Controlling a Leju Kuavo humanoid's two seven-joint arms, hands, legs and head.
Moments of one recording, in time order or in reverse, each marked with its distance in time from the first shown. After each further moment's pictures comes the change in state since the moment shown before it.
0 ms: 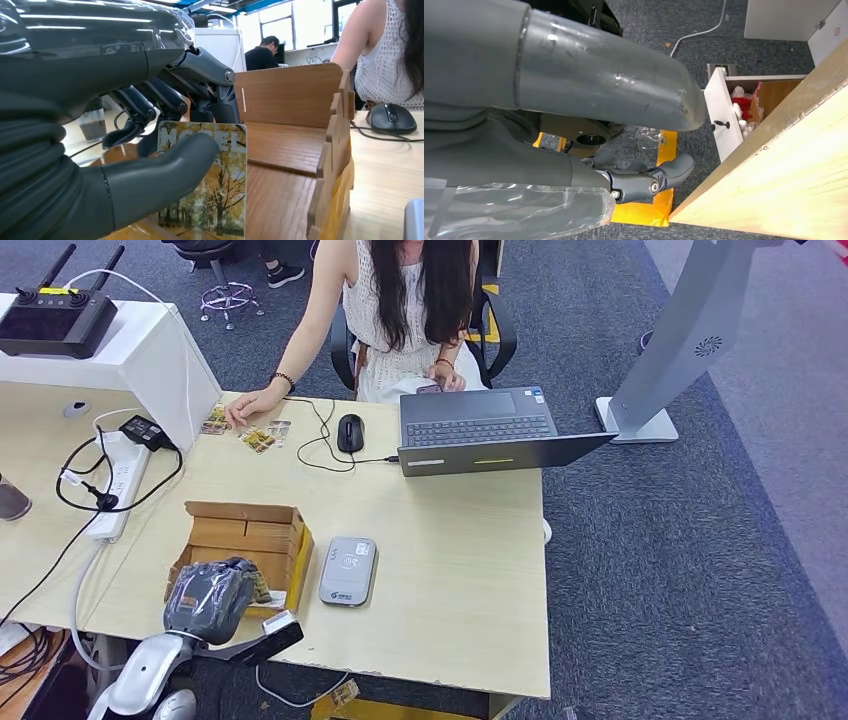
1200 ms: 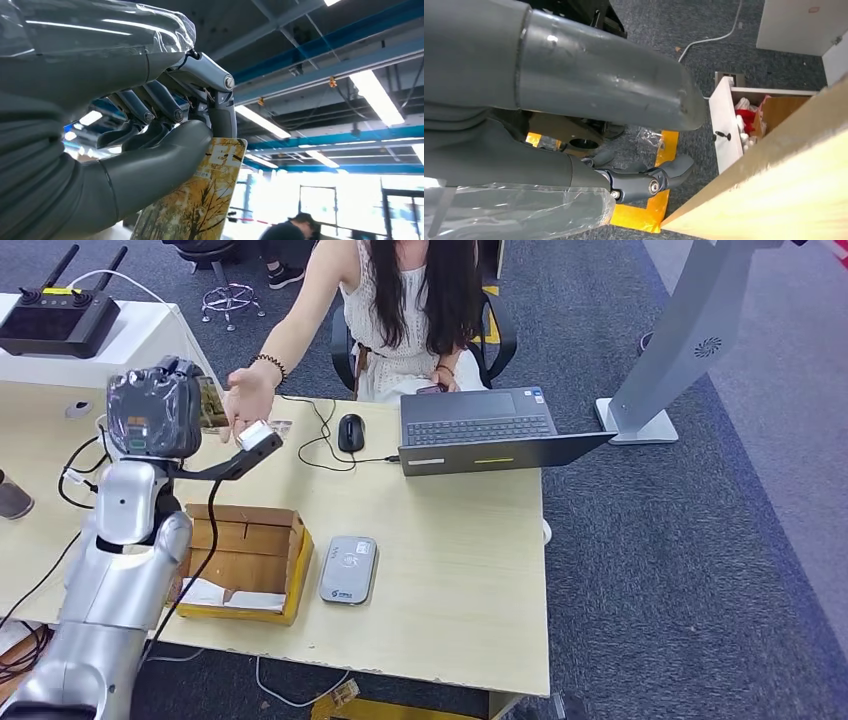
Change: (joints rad) left arm -0.678 -0.069 0.030 0.333 -0.236 0.271 0.114; right arm -0.046 0.000 0.023 0.010 0.036 0.006 0.033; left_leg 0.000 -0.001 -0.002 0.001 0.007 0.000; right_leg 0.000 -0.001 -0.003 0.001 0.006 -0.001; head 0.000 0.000
